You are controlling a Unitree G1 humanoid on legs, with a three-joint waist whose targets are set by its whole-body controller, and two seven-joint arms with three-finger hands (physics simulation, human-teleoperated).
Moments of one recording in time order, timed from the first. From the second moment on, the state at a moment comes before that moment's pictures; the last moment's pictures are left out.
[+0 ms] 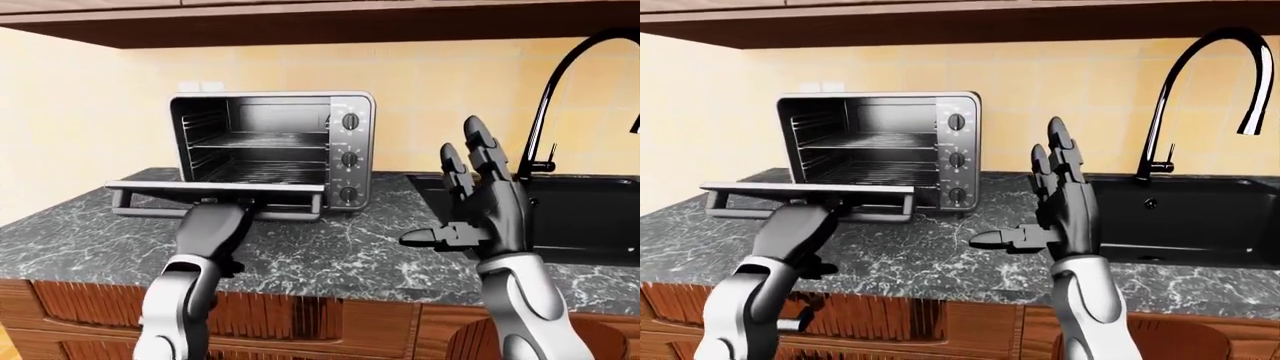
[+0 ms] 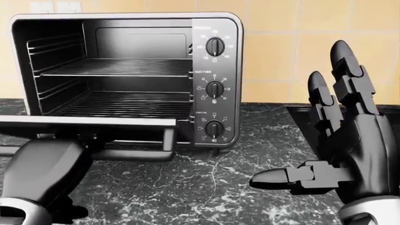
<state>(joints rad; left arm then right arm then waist) -0.08 0.16 0.08 -0.41 1.26 -0.04 -0.57 -0.08 -0.07 -0.16 -0.69 0.26 0.53 0.03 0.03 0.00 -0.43</state>
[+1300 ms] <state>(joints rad) 0.47 0.01 0.21 -0.50 1.28 -0.37 -0.45 -0.04 -0.06 -0.16 -0.67 0.26 0.48 0.04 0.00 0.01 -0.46</state>
